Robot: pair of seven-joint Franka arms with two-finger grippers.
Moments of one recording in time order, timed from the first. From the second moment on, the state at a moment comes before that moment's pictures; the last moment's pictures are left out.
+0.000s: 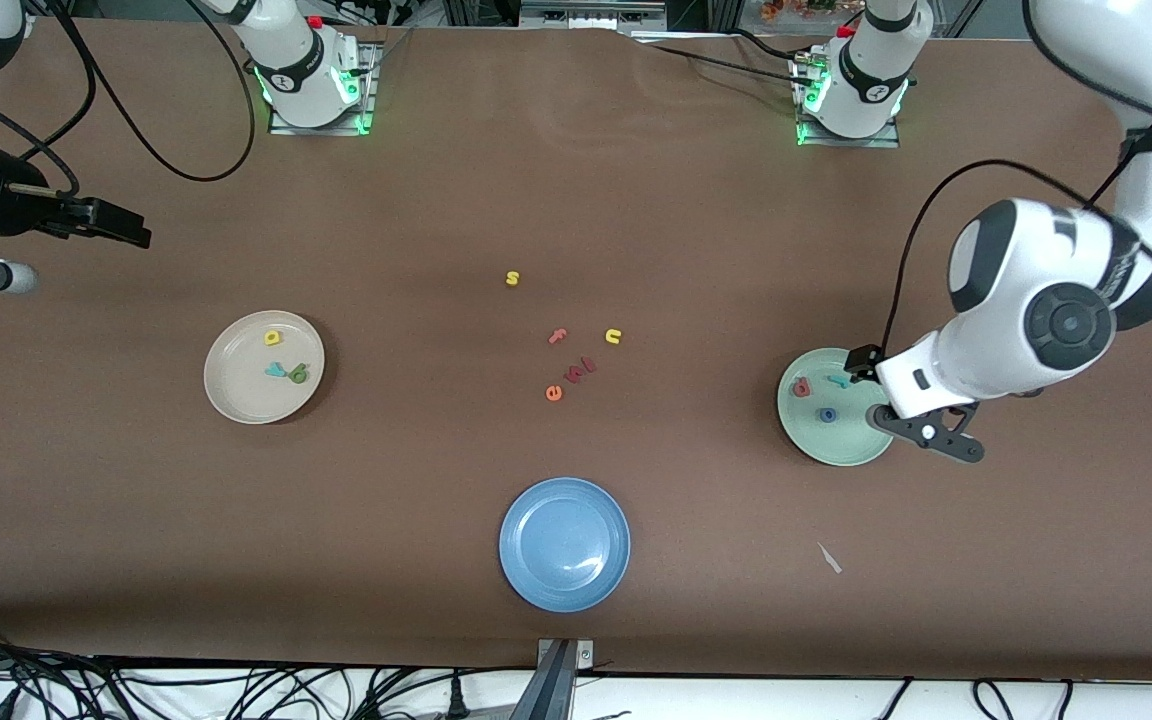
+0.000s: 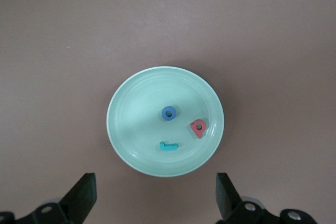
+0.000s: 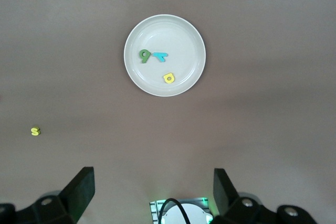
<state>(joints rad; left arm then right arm) 0.00 0.41 -0.19 -1.56 0.09 1.83 0.14 0.11 0.07 -0.10 -1.58 0.02 1.45 0.12</state>
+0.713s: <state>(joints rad) 0.00 0.19 -0.19 -1.53 0.05 1.60 0.08 0.11 0.07 -0.10 -1.58 0.02 1.45 0.12</state>
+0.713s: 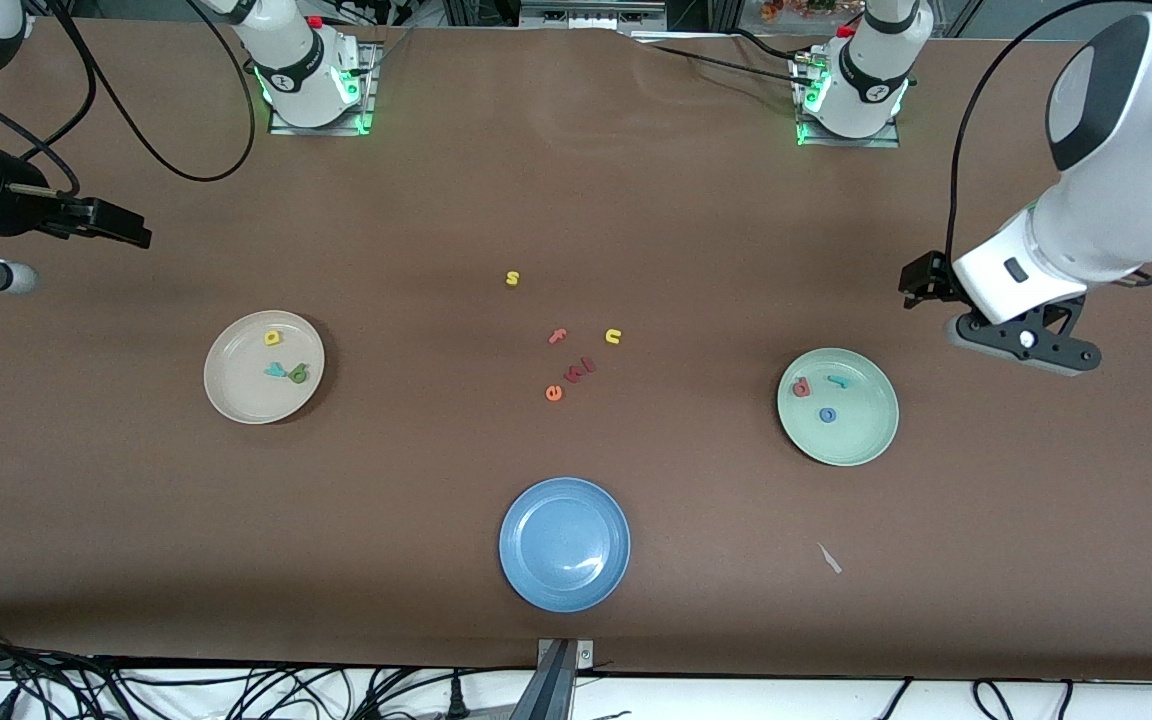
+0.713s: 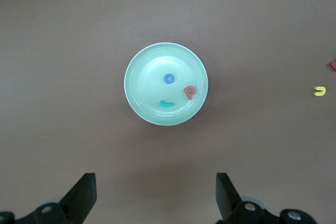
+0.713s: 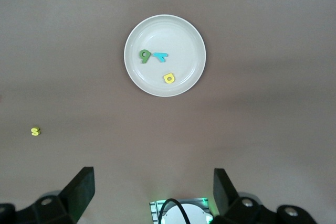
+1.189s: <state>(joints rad) -0.07 0.09 -0.01 -1.54 -0.03 1.57 0.08 0.11 0.07 -0.10 -1.58 0.02 1.45 0.12</state>
